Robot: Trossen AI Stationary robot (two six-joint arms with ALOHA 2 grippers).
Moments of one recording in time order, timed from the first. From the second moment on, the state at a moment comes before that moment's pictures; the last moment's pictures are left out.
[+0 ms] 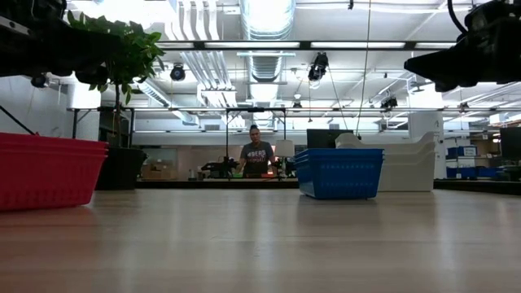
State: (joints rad) left arm -0.31 0.33 0.01 0.40 -0.27 0.16; right arm 0.03 0.02 0.03 0.08 0.21 -0.19
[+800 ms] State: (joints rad) left arm -0.31 0.36 0.00 0.40 -0.27 0.16; right arm 0.03 0.02 0.03 0.08 0.21 -0.17
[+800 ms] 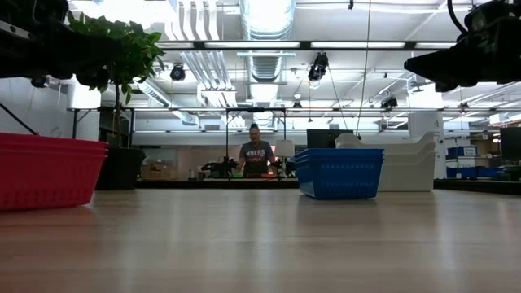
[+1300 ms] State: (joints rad) left arm -0.31 0.40 0.00 0.40 -0.27 0.16; right arm 0.03 0.02 0.03 0.08 0.21 -0.17
